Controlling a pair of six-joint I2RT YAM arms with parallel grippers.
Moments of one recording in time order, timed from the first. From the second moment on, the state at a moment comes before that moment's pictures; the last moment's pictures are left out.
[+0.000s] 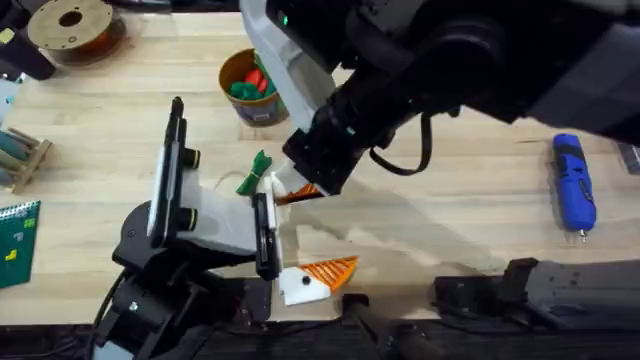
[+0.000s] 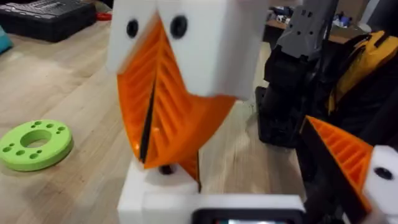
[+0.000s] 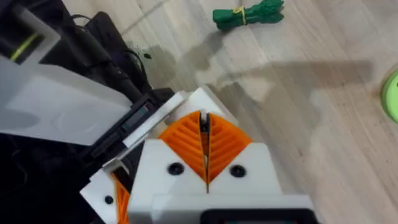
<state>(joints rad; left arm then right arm) -0.40 0.01 0.01 -0.10 1.01 -0.09 0.96 1.55 1.50 -1.08 -0.27 0.08</state>
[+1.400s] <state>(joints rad) -0.40 0.01 0.01 -0.10 1.01 -0.09 0.81 1.06 1.33 -1.29 -0.31 0.04</state>
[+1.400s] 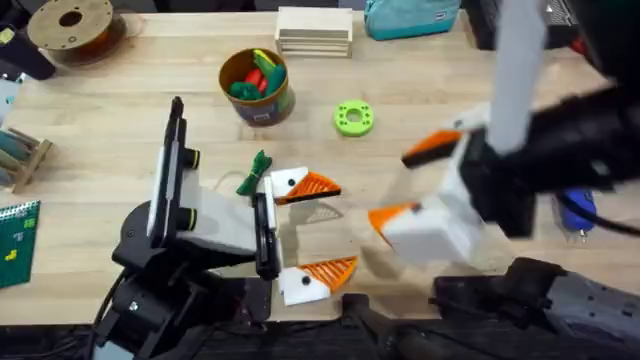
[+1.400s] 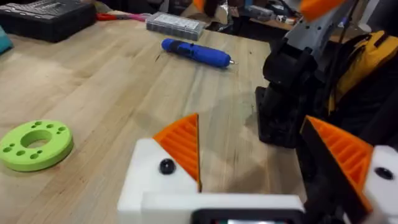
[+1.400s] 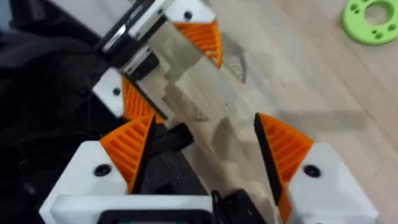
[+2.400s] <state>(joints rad) -0.40 0.01 0.01 -0.10 1.01 -0.08 0.60 1.04 1.24 -1.37 -0.21 0.09</state>
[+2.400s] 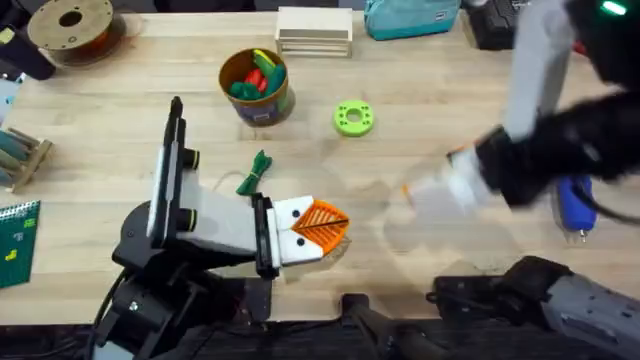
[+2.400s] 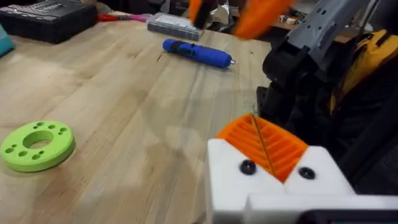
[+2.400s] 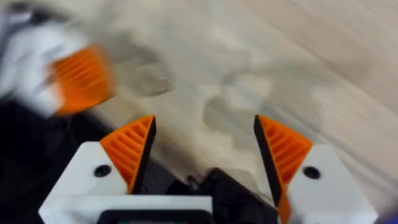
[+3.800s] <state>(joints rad) -0.40 0.01 0.01 -0.09 0.98 -0.08 -0.68 1.63 1.24 -1.15 0.02 -0.76</state>
